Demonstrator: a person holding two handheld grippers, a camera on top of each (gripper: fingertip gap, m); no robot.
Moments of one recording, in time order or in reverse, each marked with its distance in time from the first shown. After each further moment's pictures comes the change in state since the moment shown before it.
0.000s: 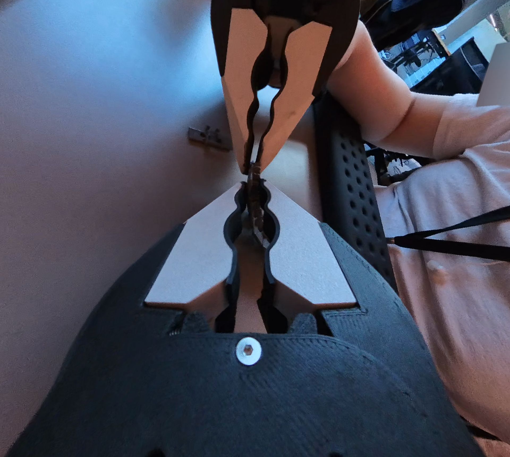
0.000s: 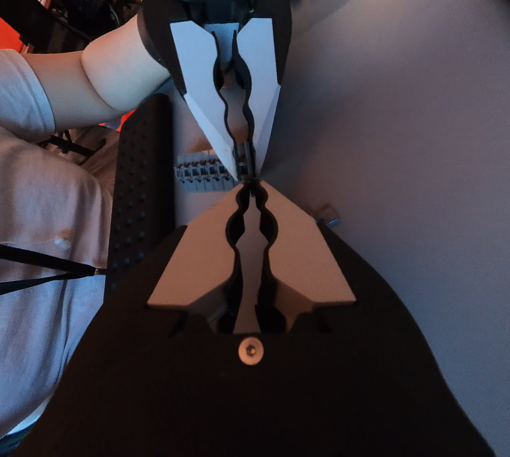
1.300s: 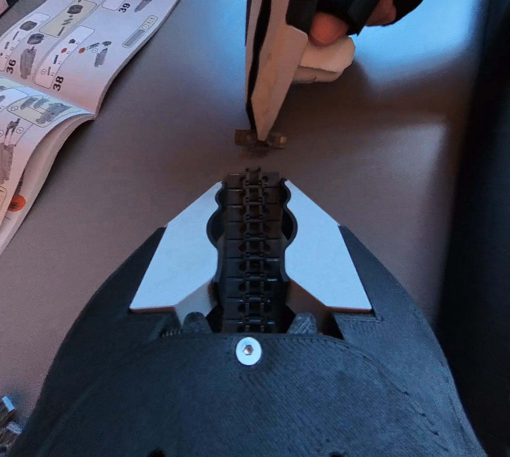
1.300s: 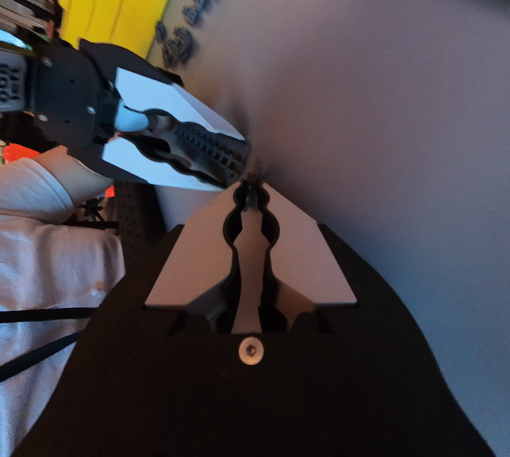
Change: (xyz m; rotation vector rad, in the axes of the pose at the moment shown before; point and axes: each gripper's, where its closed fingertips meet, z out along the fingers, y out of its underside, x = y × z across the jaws) left arm -0.035 0.002 0.007 -0.086 -0.618 0.367; right arm 0.040 0.012 -0.020 0.068 0.107 0.382
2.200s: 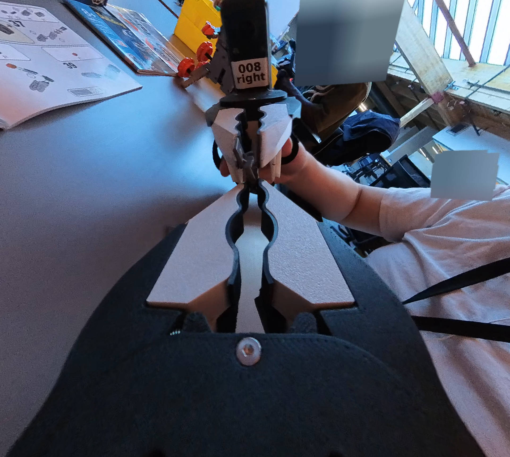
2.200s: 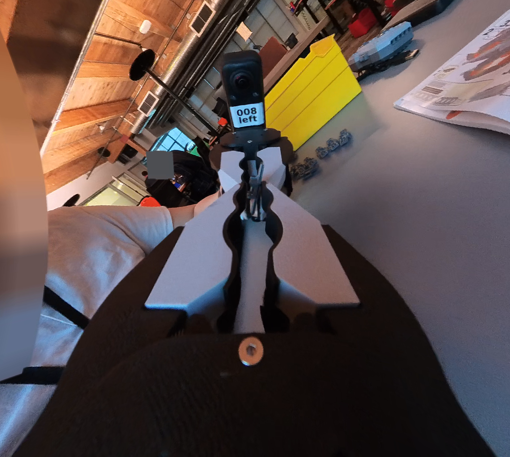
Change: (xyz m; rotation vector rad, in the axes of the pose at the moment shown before) left arm 0.003 -0.065 -0.061 0.465 0.577 -0.567; right arm -0.086 -0.061 -0.021 0.474 -0.468 -0.131
